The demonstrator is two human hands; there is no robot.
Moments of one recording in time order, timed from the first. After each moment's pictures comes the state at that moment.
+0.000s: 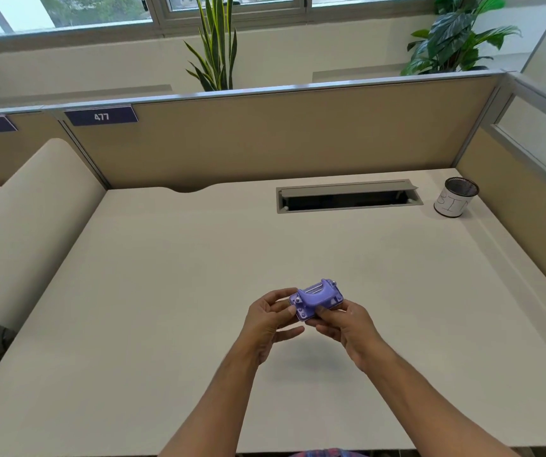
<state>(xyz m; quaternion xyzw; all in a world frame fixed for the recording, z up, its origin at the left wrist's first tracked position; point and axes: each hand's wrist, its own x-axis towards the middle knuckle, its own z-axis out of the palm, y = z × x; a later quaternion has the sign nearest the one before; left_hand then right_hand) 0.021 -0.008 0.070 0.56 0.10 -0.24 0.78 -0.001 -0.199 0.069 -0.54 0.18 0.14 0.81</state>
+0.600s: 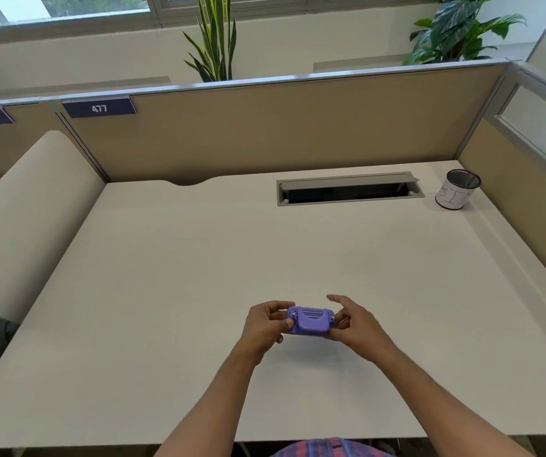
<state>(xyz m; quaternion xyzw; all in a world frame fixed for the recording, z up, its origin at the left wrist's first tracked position) 0.014 -0.002 0.042 0.72 0.13 -0.23 0.64 -0.010 -0.229 0.040 -0.85 0.08 0.17 0.50</state>
